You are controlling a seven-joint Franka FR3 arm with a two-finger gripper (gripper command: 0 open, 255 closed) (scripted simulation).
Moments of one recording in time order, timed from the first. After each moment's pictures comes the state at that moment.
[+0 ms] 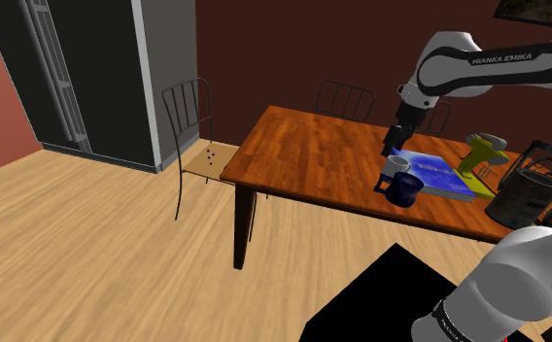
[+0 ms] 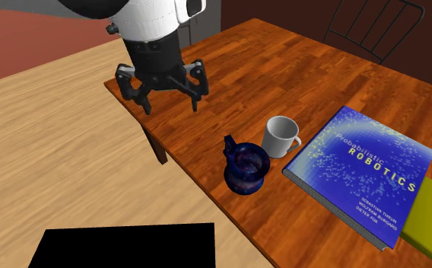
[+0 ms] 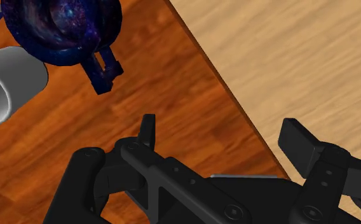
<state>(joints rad) -0.13 -0.52 -0.25 -2.38 -0.13 1.94 -0.35</state>
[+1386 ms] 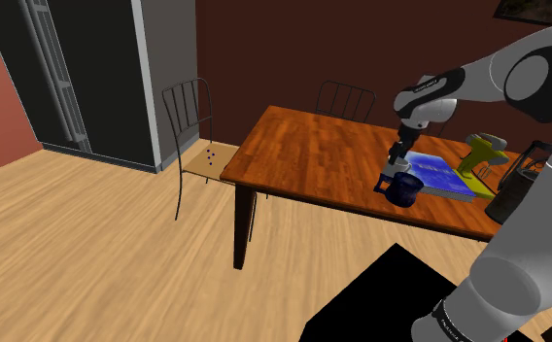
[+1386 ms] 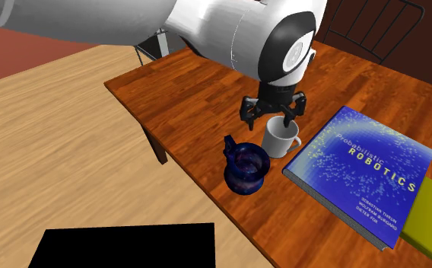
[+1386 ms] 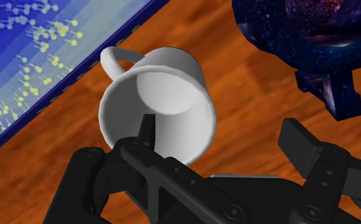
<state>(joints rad) -0.24 0.13 -0.52 -2.04 0.04 2.22 -0.79</state>
